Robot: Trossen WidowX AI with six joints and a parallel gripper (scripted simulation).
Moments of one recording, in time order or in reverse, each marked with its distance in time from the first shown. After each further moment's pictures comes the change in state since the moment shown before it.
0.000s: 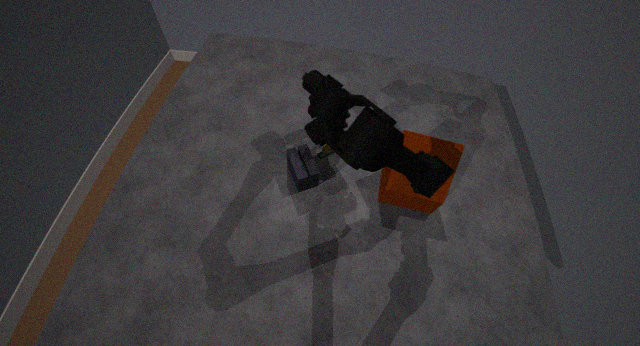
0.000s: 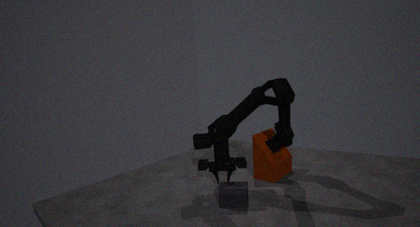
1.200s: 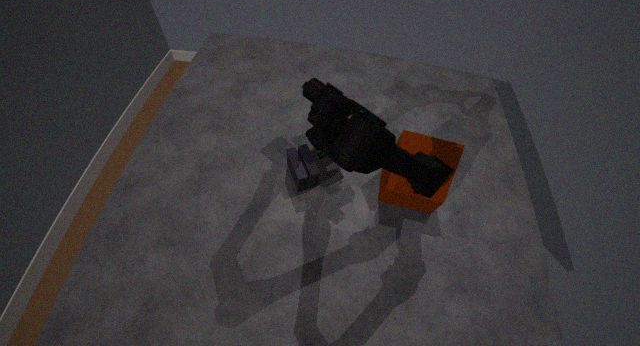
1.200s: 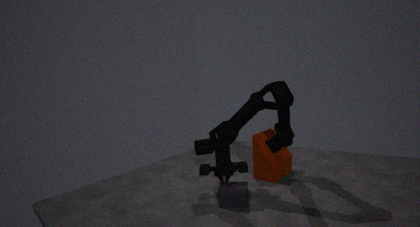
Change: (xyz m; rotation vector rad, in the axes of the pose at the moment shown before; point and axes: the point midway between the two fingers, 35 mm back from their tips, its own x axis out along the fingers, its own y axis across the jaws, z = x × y) arm 0.021 0.006 -0.002 0.014 -0.004 0.013
